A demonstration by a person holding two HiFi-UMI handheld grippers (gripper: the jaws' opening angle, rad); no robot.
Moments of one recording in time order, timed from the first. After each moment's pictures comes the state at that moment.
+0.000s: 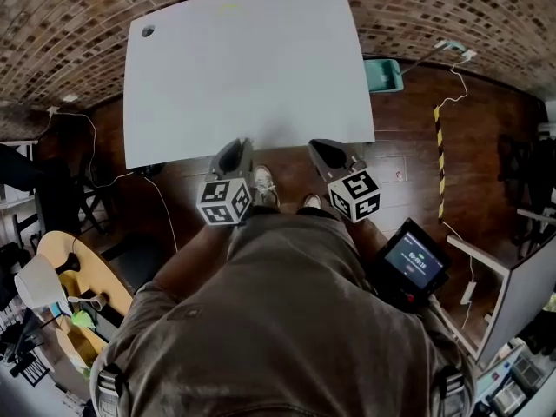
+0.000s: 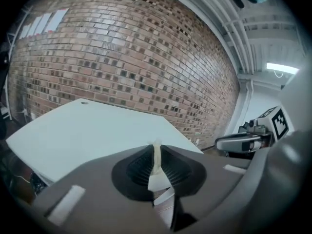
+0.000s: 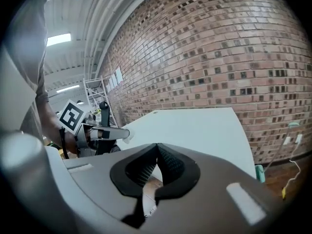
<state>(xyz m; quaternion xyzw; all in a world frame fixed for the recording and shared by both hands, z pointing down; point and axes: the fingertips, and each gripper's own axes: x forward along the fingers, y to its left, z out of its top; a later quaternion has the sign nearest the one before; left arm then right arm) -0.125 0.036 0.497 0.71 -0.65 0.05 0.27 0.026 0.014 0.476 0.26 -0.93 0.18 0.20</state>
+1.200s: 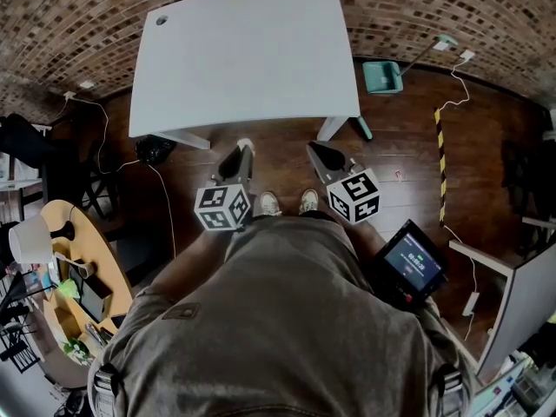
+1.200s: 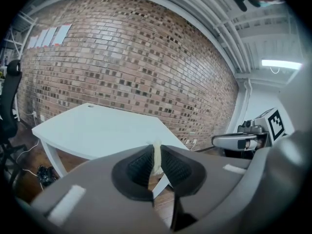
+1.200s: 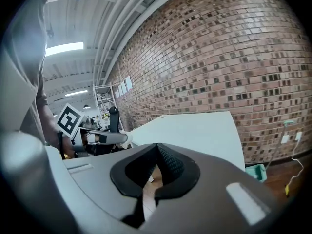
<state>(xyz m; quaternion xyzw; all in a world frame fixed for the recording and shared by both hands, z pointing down) -0.056 0.139 0.467 0.70 -0.67 0.04 0.25 0.091 0.102 0.449 0.24 -0.94 0.17 0.16</state>
